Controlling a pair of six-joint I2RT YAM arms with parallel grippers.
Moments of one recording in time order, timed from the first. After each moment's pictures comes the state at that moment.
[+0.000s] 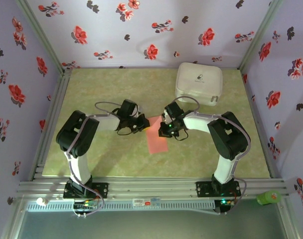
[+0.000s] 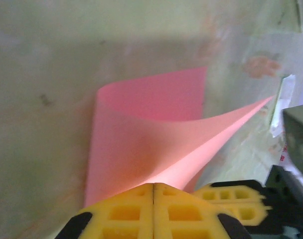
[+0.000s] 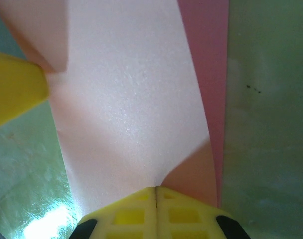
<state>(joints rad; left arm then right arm) -0.57 1.87 0.97 0.01 0.53 -0.89 0.59 1.81 0.98 -0.37 -0.43 0.56</state>
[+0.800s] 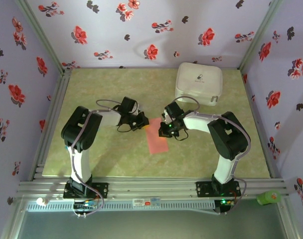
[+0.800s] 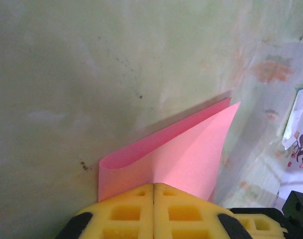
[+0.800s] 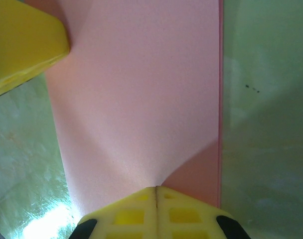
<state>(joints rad) -0.52 1.97 1.06 -0.05 0.55 -0.85 0.59 1.81 0.98 -0.37 -0.43 0.56</state>
